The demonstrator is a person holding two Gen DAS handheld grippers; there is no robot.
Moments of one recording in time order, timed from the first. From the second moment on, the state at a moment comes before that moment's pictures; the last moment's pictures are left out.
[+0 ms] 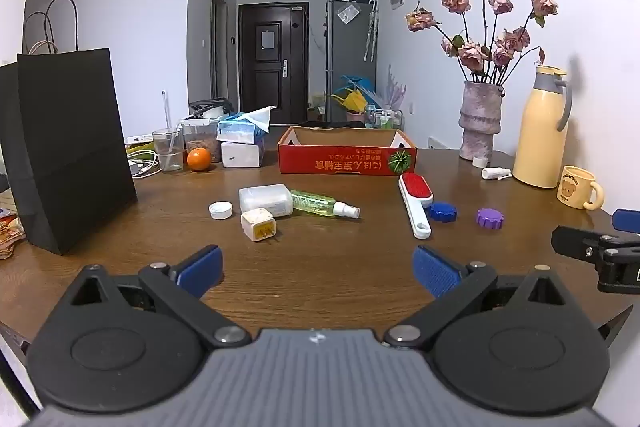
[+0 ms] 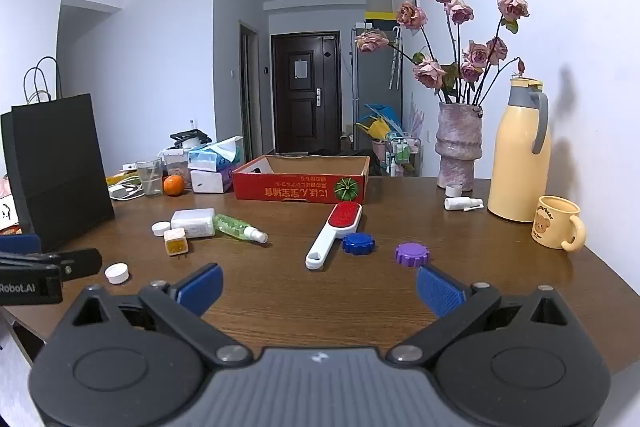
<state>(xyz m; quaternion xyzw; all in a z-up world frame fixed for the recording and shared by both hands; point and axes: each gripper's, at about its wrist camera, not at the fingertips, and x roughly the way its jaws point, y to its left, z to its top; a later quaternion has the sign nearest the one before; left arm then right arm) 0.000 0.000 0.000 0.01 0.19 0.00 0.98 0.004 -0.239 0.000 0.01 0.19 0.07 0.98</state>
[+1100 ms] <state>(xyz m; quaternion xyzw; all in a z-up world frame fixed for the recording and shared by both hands) 0.000 0.000 0.000 0.00 0.18 0.00 0.98 0.004 -0.237 -0.001 0.01 0.18 0.07 0.98</state>
